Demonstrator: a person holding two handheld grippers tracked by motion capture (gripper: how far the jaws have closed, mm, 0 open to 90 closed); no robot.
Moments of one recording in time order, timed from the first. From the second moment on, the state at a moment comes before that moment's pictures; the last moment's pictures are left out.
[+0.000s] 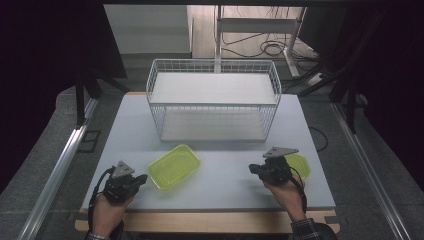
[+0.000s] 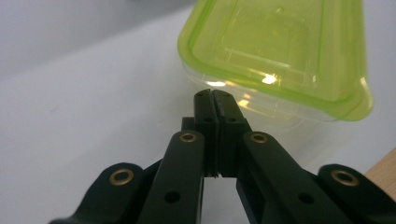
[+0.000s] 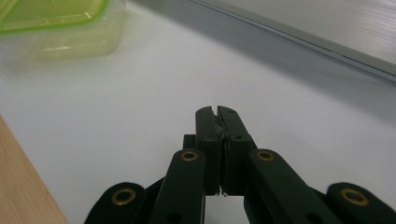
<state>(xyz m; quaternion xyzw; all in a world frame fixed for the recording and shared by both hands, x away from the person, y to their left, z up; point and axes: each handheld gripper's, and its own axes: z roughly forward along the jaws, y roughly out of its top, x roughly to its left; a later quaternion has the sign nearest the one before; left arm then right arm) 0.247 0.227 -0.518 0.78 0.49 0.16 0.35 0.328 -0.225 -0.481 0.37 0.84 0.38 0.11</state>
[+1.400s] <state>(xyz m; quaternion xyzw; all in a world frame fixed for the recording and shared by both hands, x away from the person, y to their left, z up) 0.334 0.193 -0.533 0.81 0.44 0.13 0.36 0.393 -0.119 -0.510 0.33 0.87 0.37 0.06</state>
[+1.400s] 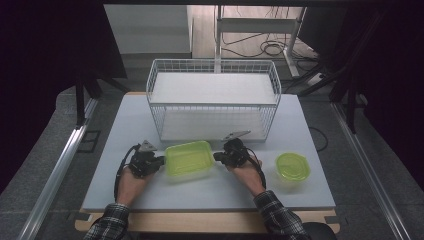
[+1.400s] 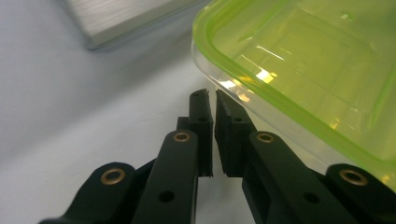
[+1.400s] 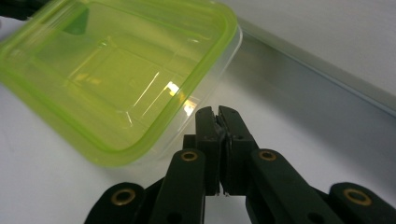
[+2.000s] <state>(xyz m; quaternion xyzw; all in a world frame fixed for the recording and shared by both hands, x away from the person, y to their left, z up) 0.309 0.146 -0.531 0.85 0.38 0.10 0.36 0.356 -0.154 -0.512 0.35 0.87 0.34 0.06</state>
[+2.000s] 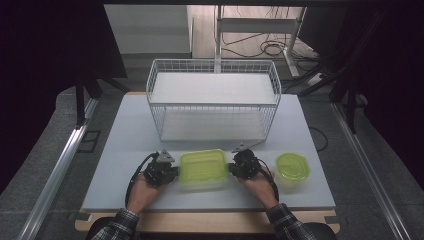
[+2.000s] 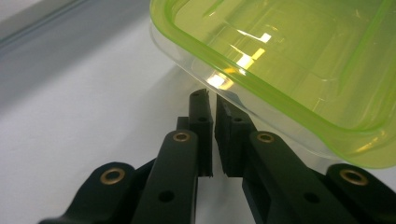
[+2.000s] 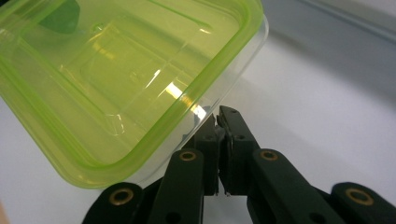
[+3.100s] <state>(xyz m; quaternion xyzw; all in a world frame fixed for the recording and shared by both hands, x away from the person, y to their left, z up) 0.254 0.167 -0.523 0.83 0.40 0.14 0.36 0.316 -0.208 -0.485 0.35 0.84 0.39 0.12</state>
